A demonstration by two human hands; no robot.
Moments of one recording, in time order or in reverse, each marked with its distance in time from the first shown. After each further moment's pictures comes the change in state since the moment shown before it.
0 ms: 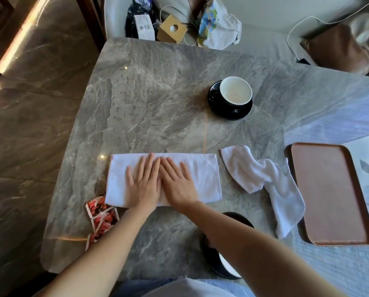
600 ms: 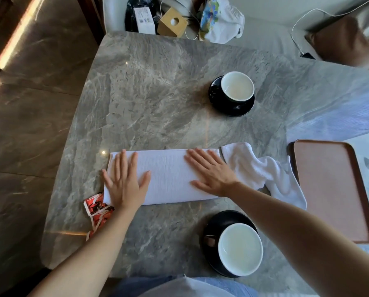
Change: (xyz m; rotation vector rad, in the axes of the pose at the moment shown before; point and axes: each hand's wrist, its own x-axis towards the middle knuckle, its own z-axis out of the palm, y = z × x) left_hand -0.002 -0.034 0.000 -0.012 0.110 -0.225; right_hand -0.022 0.110 -0.039 -0.263 -0.044 -0.186
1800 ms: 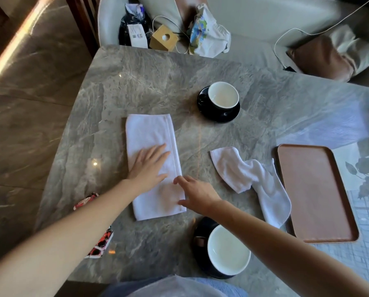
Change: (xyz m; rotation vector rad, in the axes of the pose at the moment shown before) left_hand 0.038 0.068 -0.037 0.106 -0.275 0.612; right_hand -0.016 -0.066 -0.036 0.289 -0.151 0.207
